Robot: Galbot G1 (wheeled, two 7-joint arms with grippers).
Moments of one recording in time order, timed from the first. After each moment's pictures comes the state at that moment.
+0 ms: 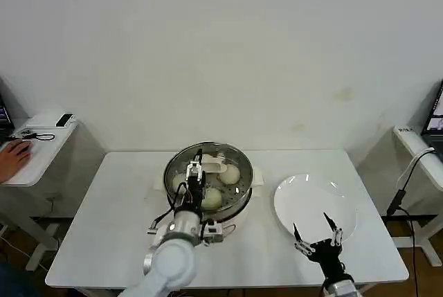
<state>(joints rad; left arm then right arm) 1.05 -1.21 0.06 -2.04 1.32 0.59 0.29 -1.67 1.45 0.67 2.02 -0.21 0.10 -0.15</state>
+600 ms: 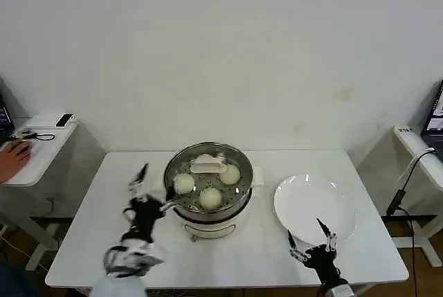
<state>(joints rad) 1.46 -1.21 -0.38 -2.18 0.53 0.28 -0.11 -1.70 1.39 0.62 2.01 -0.13 0.10 -0.14</state>
